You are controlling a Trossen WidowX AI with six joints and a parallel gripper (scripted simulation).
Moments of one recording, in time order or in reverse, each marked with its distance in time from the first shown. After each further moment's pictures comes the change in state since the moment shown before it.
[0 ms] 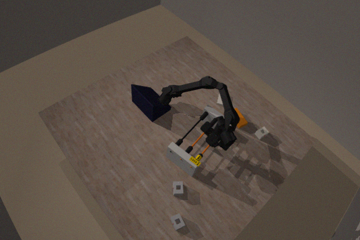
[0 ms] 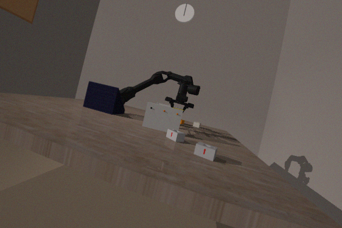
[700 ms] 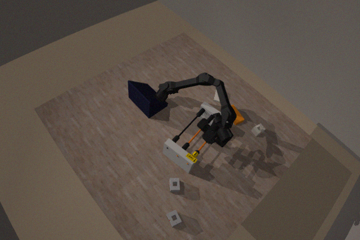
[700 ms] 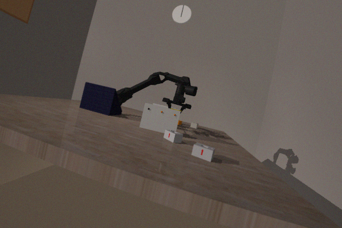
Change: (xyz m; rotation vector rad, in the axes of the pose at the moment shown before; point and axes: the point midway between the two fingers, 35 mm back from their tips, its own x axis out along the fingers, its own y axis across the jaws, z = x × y) arm 0.000 0.000 0.000 0.000 0.000 0.000
